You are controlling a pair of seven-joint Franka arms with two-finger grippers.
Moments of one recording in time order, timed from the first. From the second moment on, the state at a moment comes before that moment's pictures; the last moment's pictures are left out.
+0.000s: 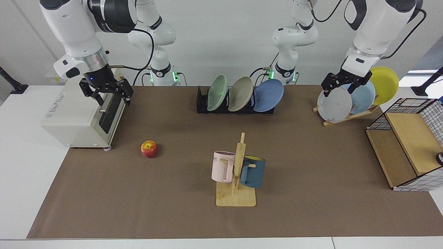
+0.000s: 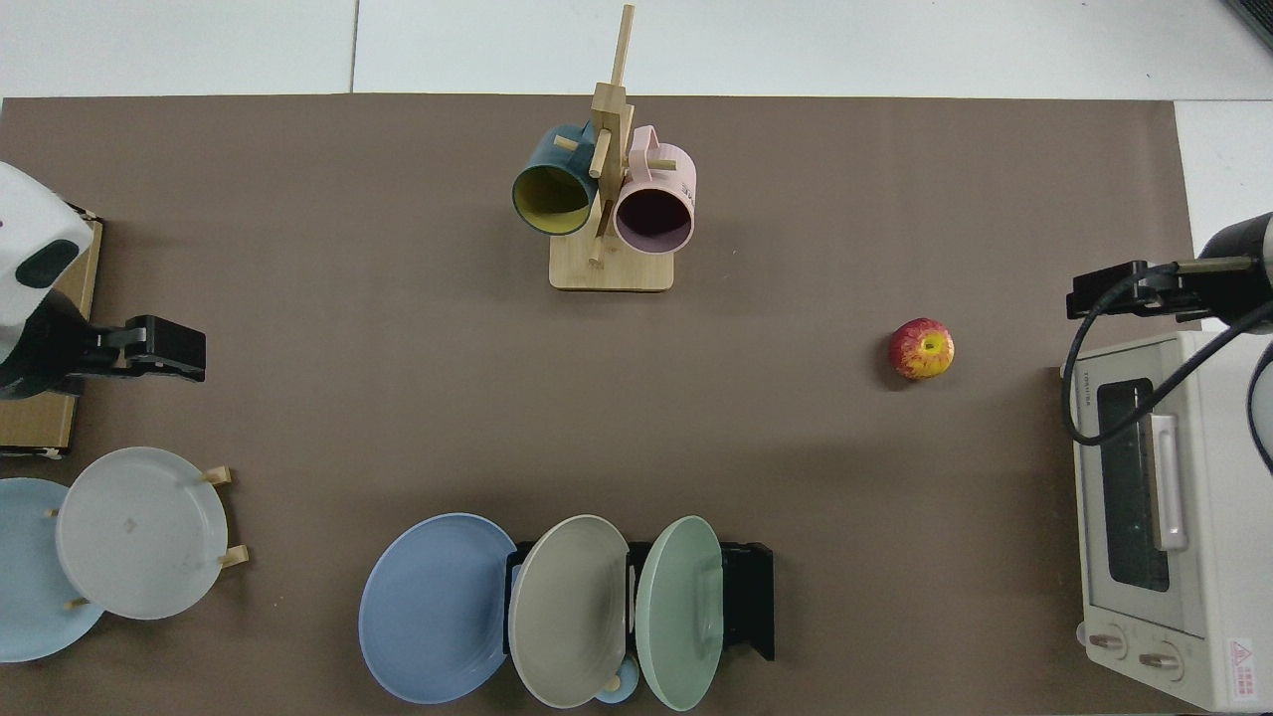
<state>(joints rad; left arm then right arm) 0.09 -0.03 -0.15 -1.64 0.04 1.56 -0.13 0.10 0.02 -0.11 -1.62 0.01 1.69 0.04</state>
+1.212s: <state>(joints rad) 0.09 -0.03 -0.16 -1.64 0.03 1.55 -0.13 0.10 0.16 -0.08 -1.63 0.01 1.83 0.04</state>
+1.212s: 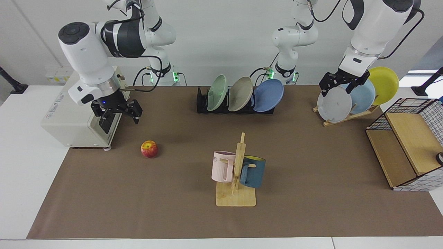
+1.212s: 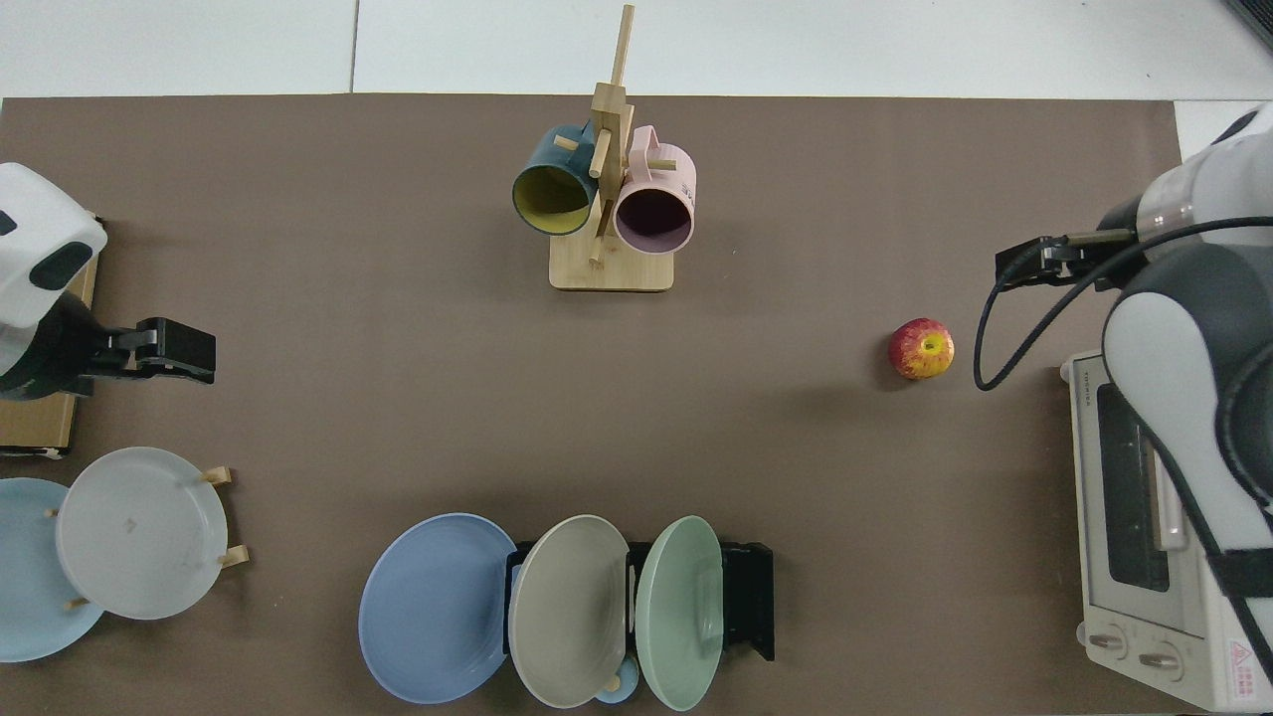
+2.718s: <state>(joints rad) -0.13 -0.39 -0.36 -2.51 -0.01 1.93 -0.36 0.10 0.37 -0.05 -1.92 0.01 2.25 0.08</state>
